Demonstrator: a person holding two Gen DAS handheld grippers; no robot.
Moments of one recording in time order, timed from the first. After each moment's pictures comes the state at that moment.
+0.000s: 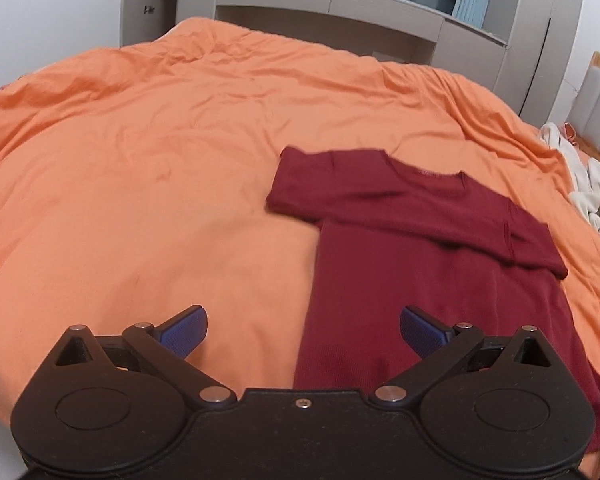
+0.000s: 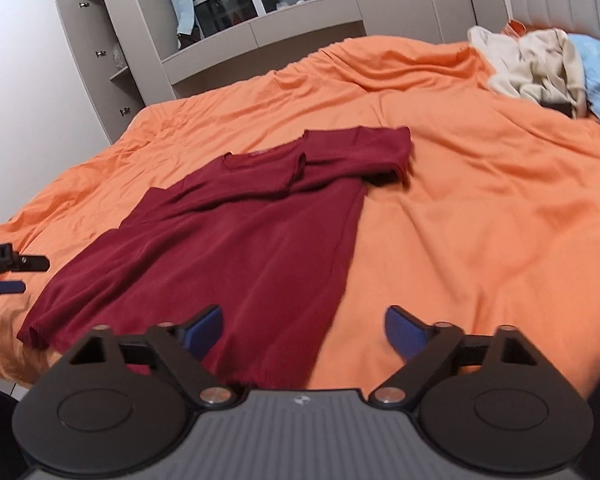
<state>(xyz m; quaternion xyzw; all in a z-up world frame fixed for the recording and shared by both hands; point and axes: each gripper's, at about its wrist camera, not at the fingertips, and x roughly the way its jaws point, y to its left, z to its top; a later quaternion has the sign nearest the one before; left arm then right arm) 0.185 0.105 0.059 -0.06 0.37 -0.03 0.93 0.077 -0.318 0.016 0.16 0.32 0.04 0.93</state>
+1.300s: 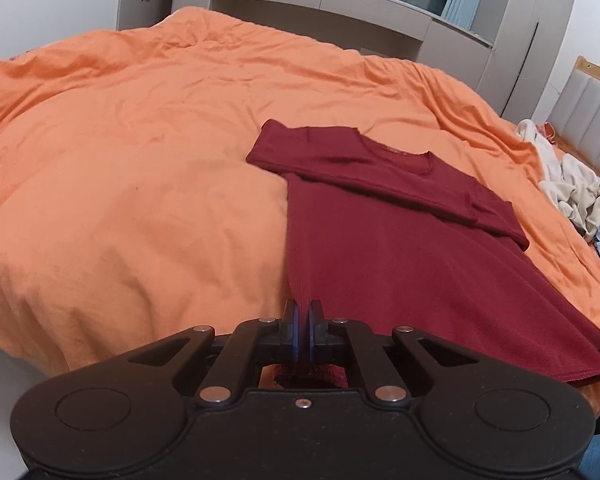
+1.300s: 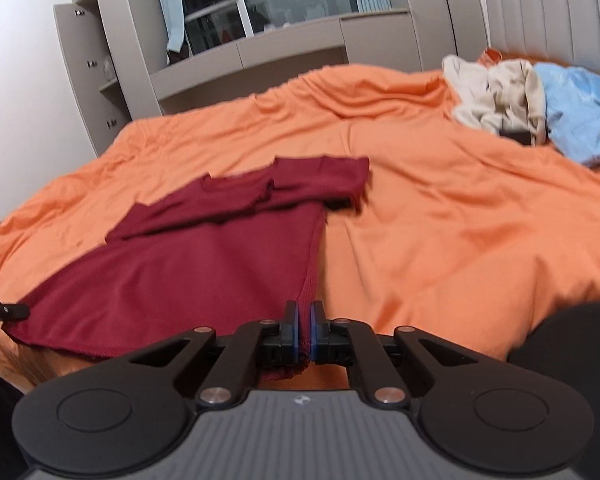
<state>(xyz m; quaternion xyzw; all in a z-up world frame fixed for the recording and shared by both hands) 0.117 0.091 0.054 -0.09 0.37 -0.05 0.92 0.031 -0.341 0.037 0.14 0.30 0.01 0.94</state>
